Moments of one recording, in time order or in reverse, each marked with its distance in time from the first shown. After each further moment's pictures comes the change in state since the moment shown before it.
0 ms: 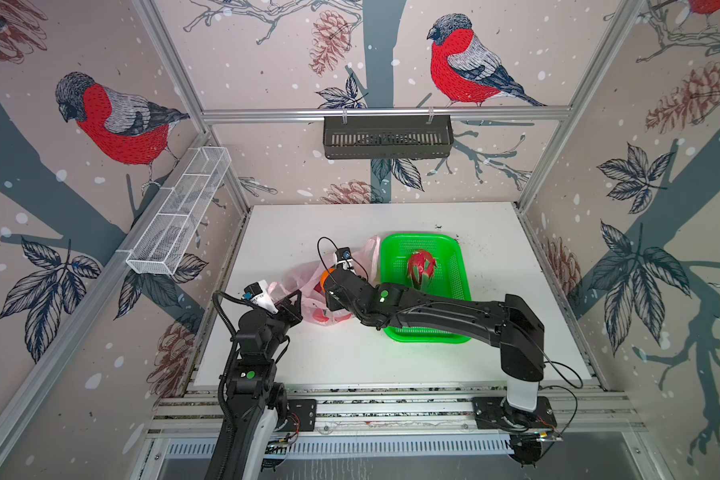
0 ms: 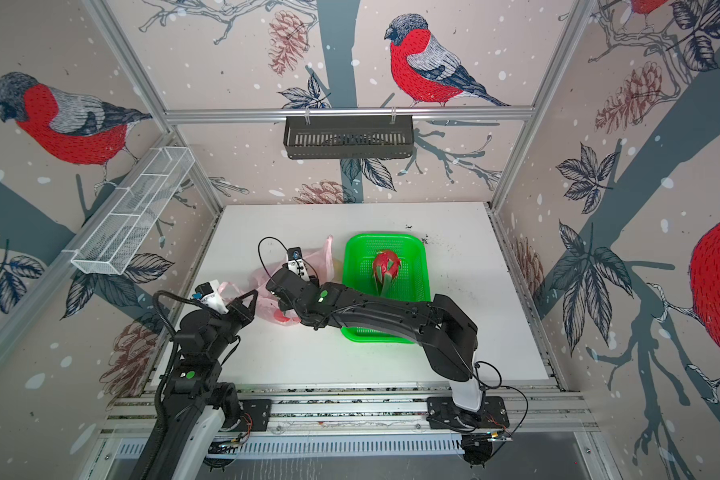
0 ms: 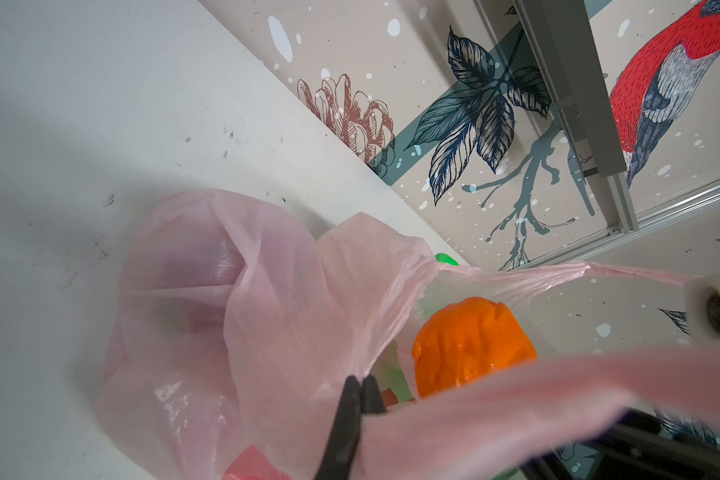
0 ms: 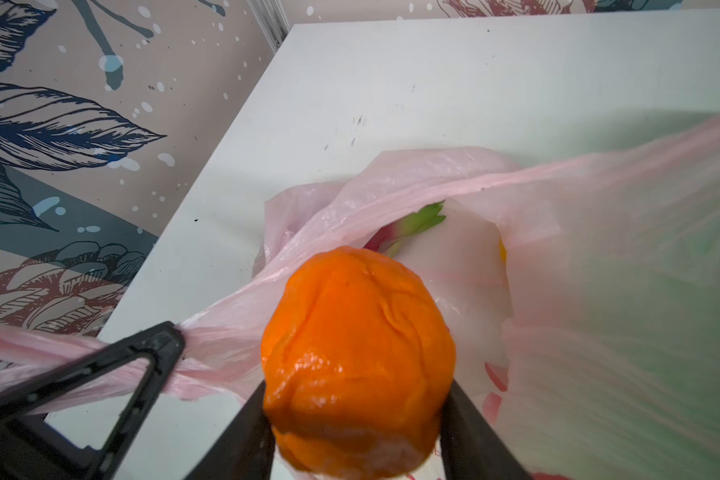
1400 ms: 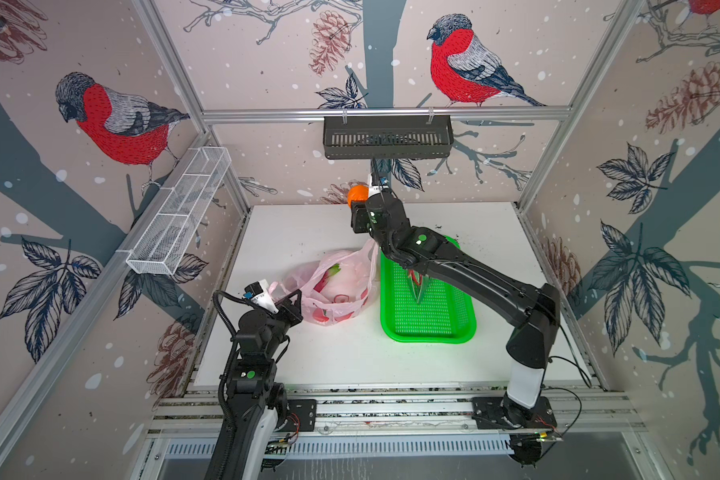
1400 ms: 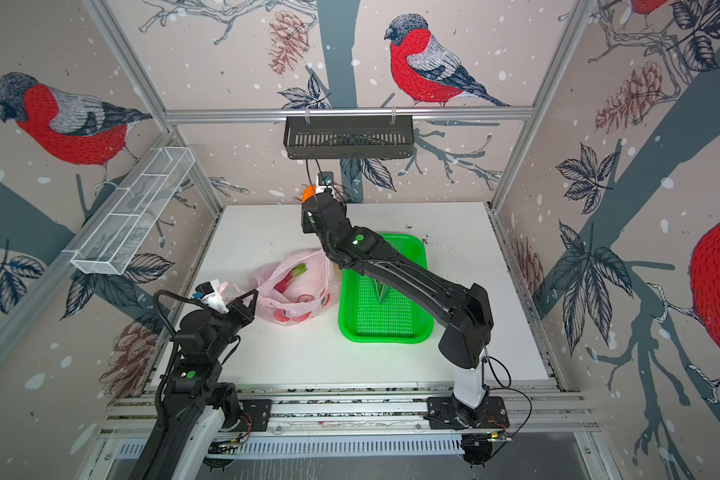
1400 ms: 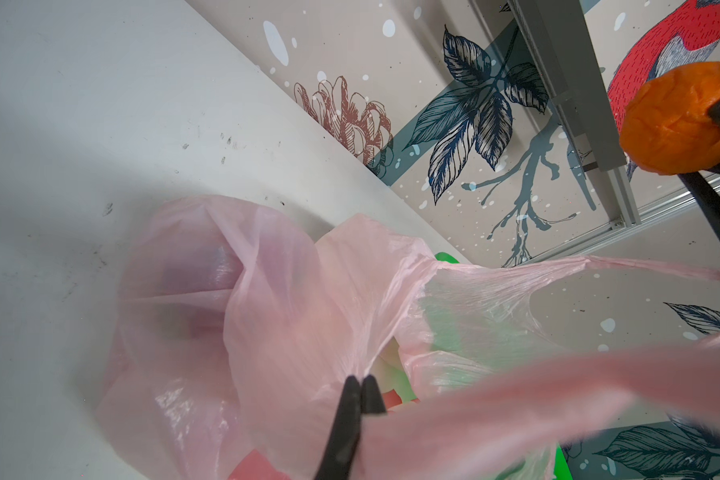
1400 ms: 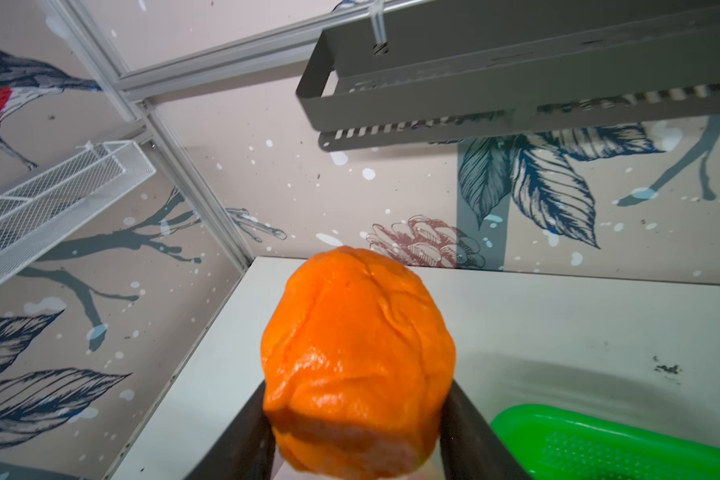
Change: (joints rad) left arm 0.000 0.005 -0.003 0.020 0.002 0.029; right arm -0.290 -0.056 0.263 0.095 0.076 -0.296
